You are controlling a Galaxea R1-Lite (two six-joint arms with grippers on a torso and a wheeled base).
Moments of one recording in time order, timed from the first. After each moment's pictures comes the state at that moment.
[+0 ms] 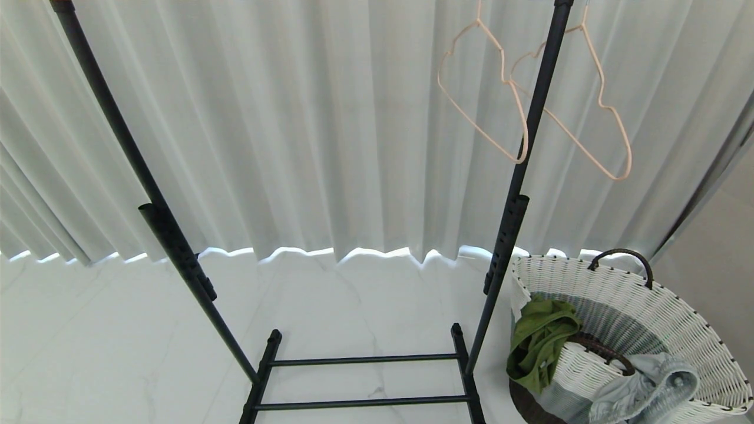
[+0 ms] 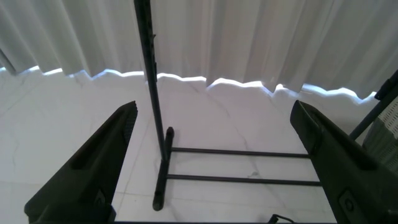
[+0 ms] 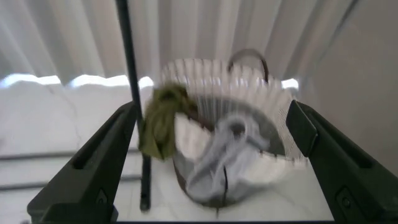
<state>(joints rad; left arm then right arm) 0.00 0.00 -0.01 0.02 0.02 0.00 0.02 0.03 -0.07 -0.03 0.01 0.00</state>
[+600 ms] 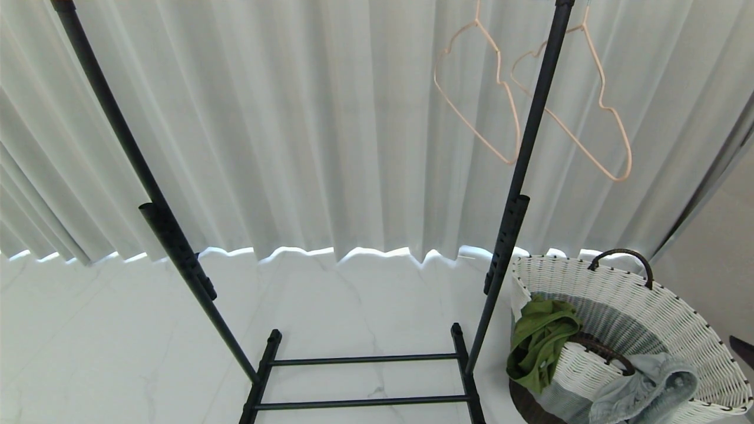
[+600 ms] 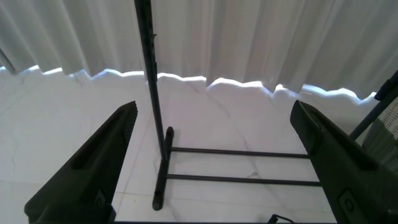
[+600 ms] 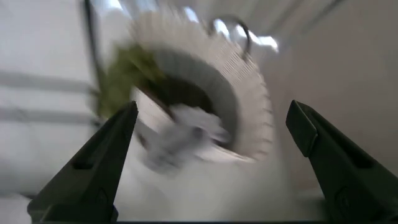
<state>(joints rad) 0.00 0.00 -0.01 0.02 0.02 0.00 -0.07 0.91 -0.44 -0.08 -0.05 -0.38</state>
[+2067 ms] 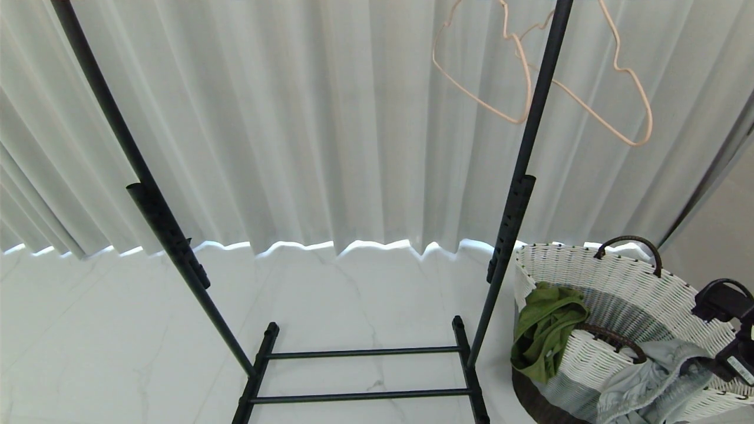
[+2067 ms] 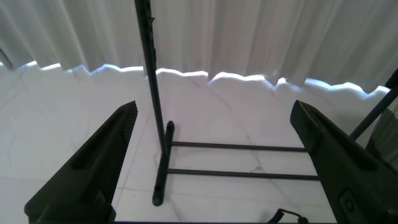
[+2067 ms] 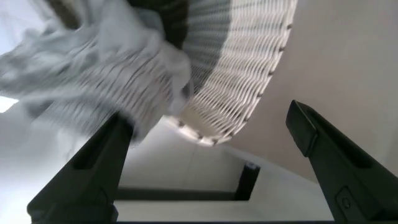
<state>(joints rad) 0.00 0.00 -0.01 0.02 0.02 0.00 -0.38 1.70 -0.46 -0.57 0.04 -0.91</state>
